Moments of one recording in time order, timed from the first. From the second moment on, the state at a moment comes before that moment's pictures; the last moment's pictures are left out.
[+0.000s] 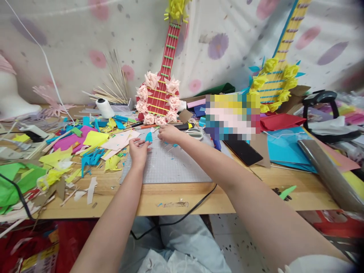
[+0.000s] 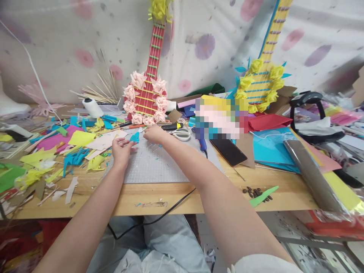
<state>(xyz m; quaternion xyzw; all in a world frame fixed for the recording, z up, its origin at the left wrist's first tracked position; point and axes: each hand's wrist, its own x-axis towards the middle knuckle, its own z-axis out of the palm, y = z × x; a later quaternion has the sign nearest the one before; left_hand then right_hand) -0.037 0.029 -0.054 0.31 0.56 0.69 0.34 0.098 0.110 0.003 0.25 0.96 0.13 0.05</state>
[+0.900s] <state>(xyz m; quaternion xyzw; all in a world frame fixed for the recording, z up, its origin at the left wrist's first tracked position) -0.038 0.029 -0.052 0.29 0.54 0.71 0.35 0.094 0.116 0.003 0.16 0.95 0.21 0.14</state>
